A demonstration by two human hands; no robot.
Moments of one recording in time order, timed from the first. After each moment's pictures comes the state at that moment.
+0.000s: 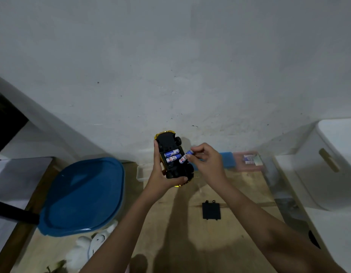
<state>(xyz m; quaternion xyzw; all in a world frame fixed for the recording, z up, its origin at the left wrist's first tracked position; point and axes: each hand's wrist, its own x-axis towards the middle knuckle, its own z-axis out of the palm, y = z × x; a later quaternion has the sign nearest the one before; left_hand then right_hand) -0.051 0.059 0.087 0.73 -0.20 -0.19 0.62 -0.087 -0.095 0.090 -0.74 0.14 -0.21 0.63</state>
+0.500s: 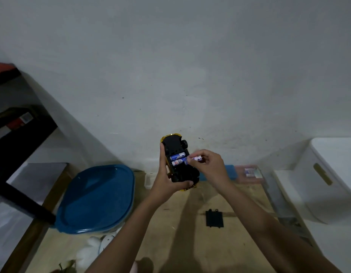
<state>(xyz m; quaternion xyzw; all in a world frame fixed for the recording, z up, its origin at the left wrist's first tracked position) -0.073 0.076 0.133 0.70 -0.23 -0.16 0.66 -0.099 -0.073 0.148 -0.76 0.14 -0.16 0.62</state>
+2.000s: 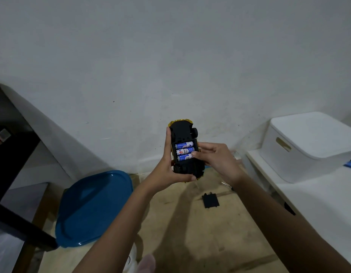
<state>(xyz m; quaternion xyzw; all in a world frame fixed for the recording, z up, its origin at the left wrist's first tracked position) -0.075 0.112 0.178 0.64 -0.43 -0.26 0.58 -0.167 -0.034 0.199 -0.68 0.20 -0.17 0.69</state>
